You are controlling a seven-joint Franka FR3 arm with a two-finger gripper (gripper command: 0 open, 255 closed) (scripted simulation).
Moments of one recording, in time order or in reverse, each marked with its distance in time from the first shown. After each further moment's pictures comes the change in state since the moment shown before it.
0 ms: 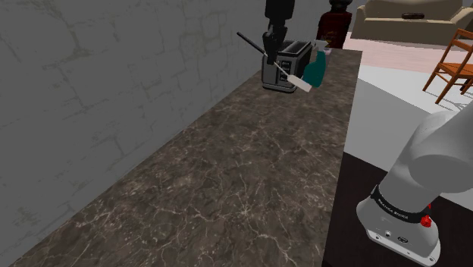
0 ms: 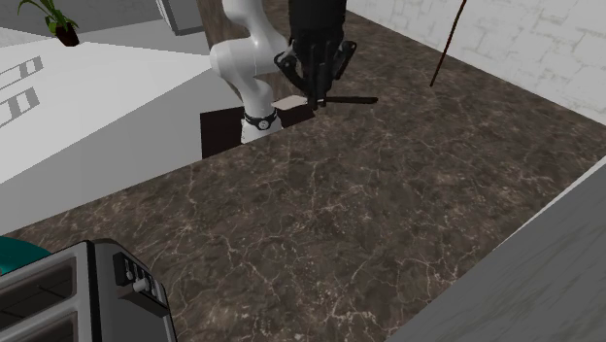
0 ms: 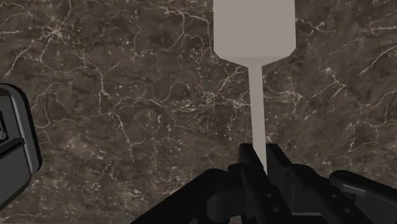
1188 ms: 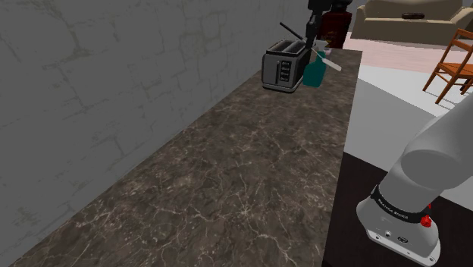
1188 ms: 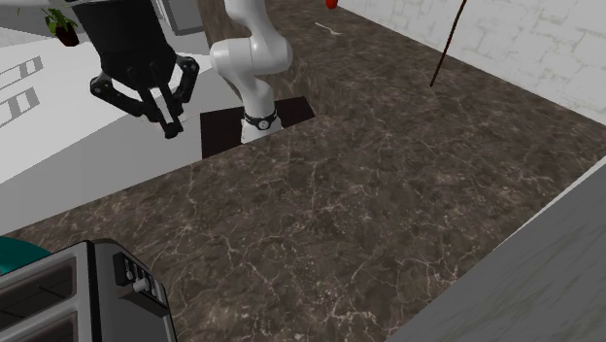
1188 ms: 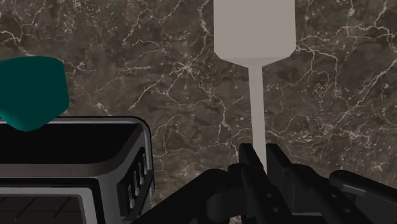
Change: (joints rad) arm -0.150 0.088 -0.298 0.091 -0.053 -0.009 -0.435
